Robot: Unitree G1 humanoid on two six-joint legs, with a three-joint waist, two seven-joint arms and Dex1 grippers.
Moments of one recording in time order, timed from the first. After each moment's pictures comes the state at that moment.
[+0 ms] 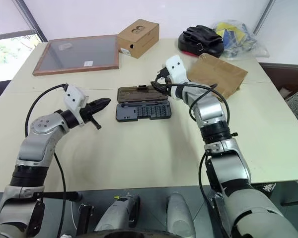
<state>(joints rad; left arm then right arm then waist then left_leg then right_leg) -0.41 0.52 0.05 0.01 -0.27 0.26 -0.72 -0.98 -0.30 0.12 0.51 0.13 0.45 0.53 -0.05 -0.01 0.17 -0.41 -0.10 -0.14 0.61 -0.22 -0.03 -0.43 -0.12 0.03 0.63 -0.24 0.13</state>
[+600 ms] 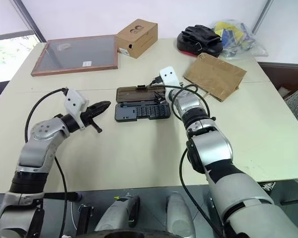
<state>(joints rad) -0.34 0.51 0.05 -0.07 -0.27 0.28 -0.68 -1.21 -0.16 0.07 1.19 -0.03 0.32 0.22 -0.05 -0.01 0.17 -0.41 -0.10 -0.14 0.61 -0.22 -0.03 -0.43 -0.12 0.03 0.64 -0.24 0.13</state>
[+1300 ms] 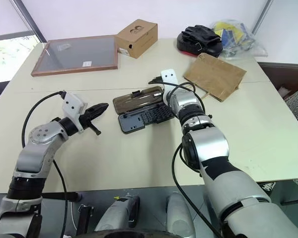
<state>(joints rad) -0.30 0.52 0.06 -0.12 -0.27 0.30 -0.63 -1.26 -0.12 -0.08 1.23 0.02 0.49 0.14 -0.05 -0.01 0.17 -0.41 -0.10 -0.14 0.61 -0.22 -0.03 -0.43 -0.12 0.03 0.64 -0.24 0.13</state>
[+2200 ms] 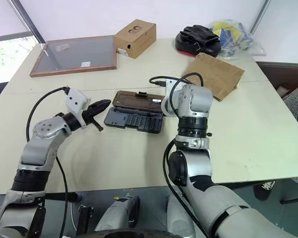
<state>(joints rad) -0.38 0.51 0.03 -0.03 -0.25 0.27 -0.67 -1.06 0.12 -0.40 0.19 0.13 1.60 -0.24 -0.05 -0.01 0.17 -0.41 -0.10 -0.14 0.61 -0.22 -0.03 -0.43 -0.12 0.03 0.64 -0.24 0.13</state>
